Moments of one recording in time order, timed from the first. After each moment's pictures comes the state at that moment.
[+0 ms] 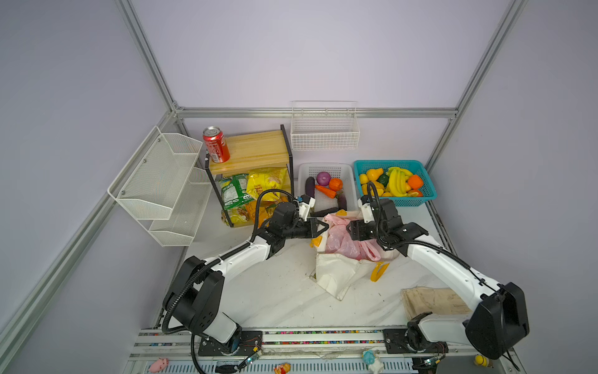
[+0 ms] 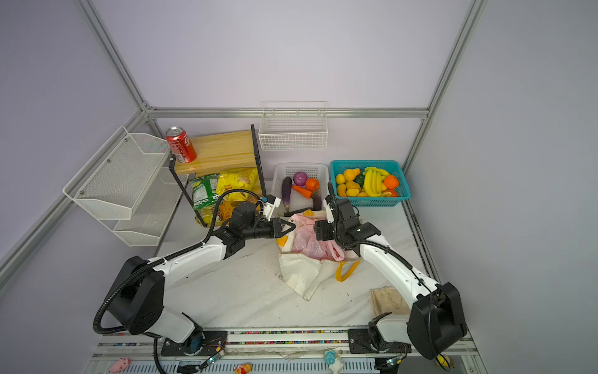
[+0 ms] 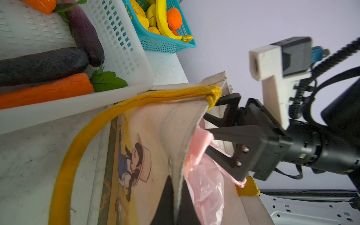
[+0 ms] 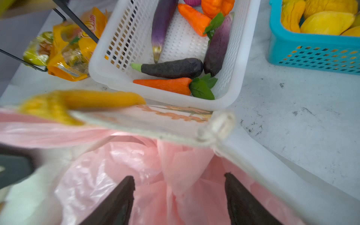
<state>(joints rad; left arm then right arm) -0.55 1.53 0.99 0.15 0.57 -0.70 0.47 1.28 1.05 -0.51 -0.05 0.28</state>
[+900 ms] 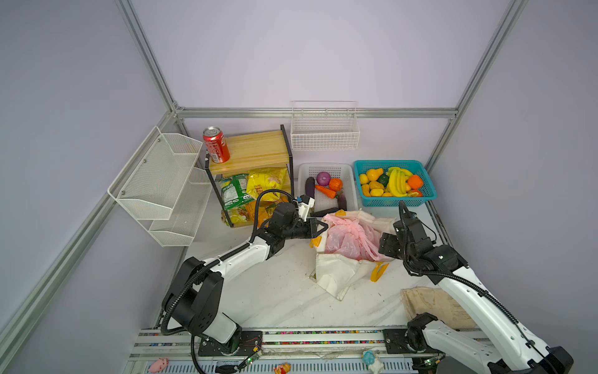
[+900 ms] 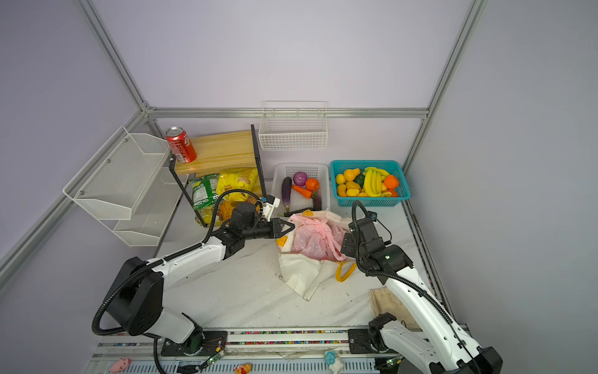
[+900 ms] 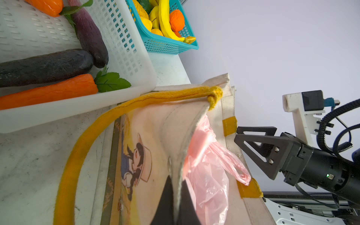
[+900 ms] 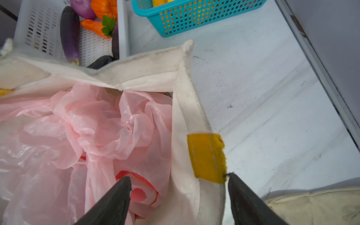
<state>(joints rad) -0.55 1.53 0.99 0.14 0.55 -0.69 0.45 0.95 0.94 -0.87 0.33 0.64</state>
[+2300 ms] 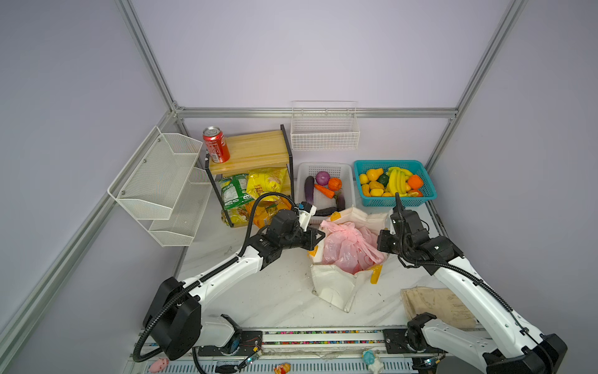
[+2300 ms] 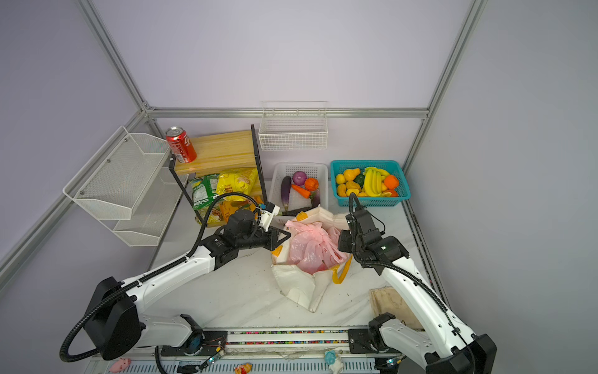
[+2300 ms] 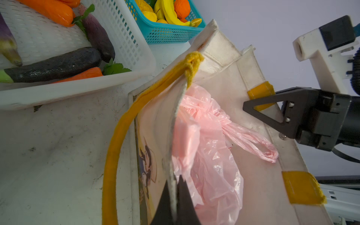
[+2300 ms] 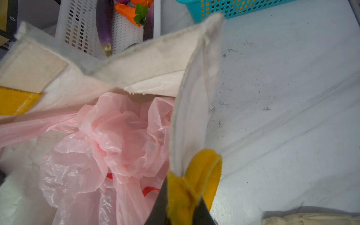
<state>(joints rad) -0.64 1.35 0.96 -0.10 0.36 -0.48 0.45 1.03 1.03 -0.83 0.13 0.56</state>
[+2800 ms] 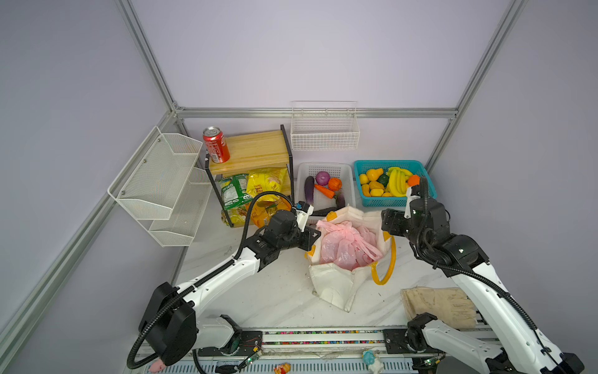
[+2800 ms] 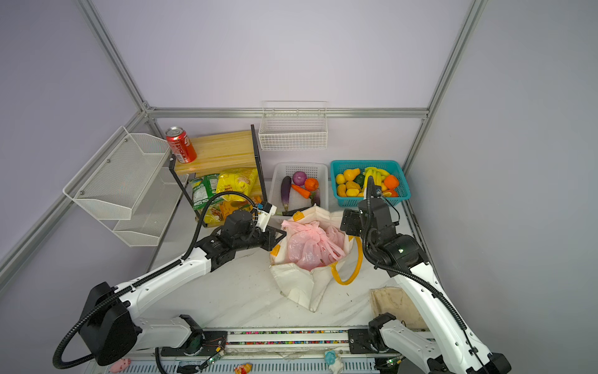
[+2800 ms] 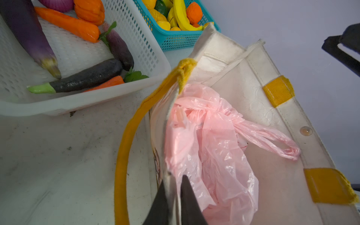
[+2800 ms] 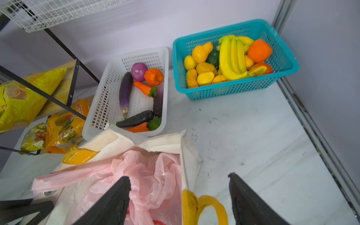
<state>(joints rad) -0.63 1.30 0.96 -0.14 0.28 -0.39 0.45 0.99 1.22 -0.76 0.34 0.43</state>
